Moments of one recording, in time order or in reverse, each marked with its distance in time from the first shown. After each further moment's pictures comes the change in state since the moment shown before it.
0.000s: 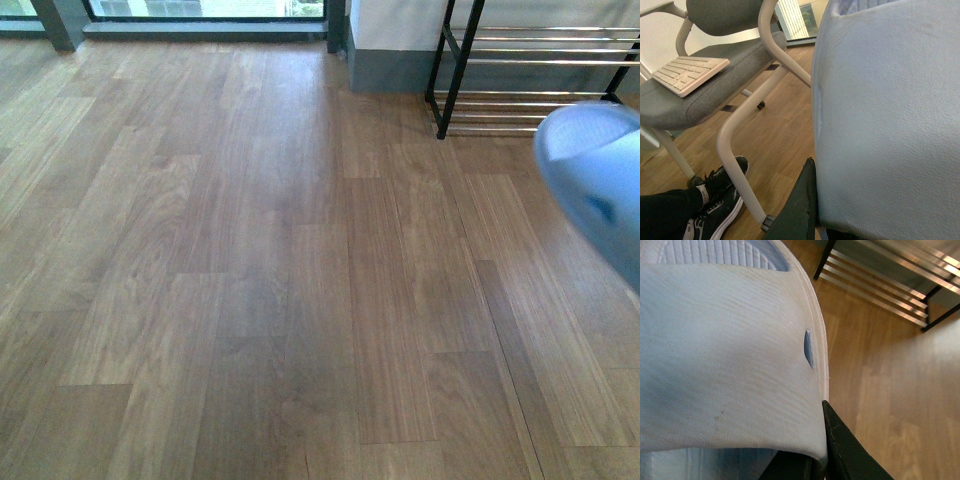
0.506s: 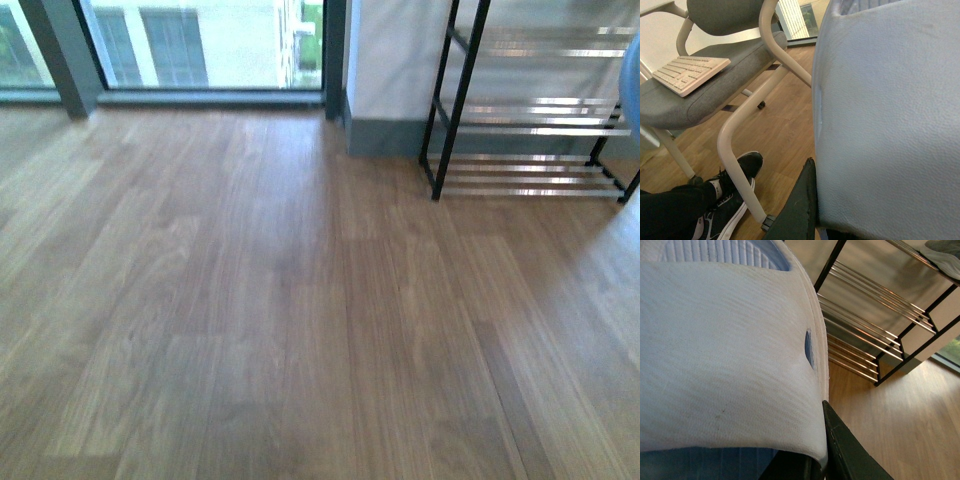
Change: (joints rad) left arm 0.000 0.000 0.000 0.000 0.000 0.000; right arm -0.014 -0.601 -0.100 -0.234 -0.035 -0.021
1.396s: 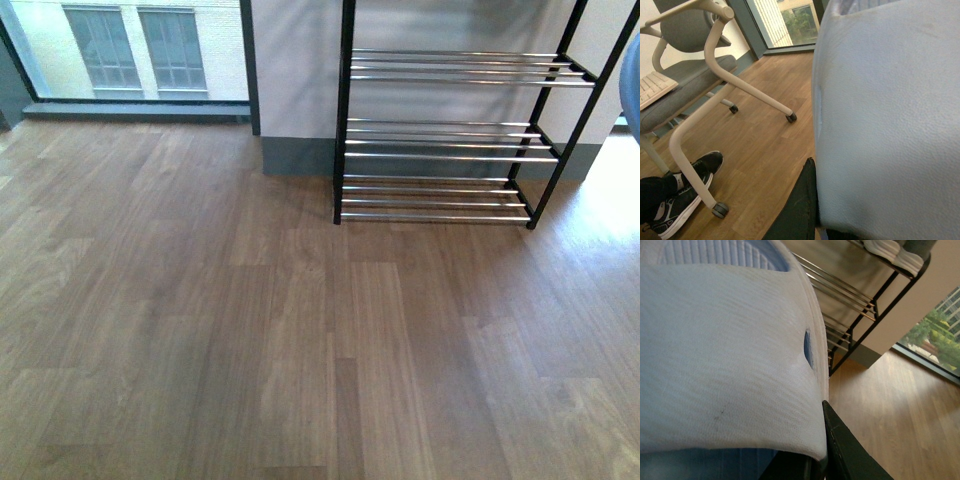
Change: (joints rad) left arm 0.000 -0.002 -0.001 0.000 0.000 0.002; right arm 0.000 -0.001 0.000 0.000 0.001 0.000
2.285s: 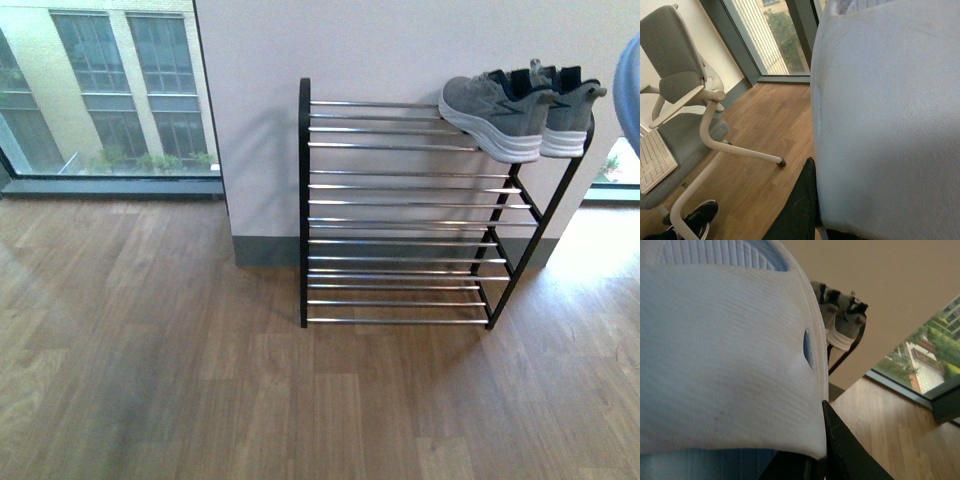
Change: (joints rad) left arm 0.000 0.001 0.002 0.000 0.001 0.003; right arm -0.004 0.002 0.000 -0.002 0.000 -0.001
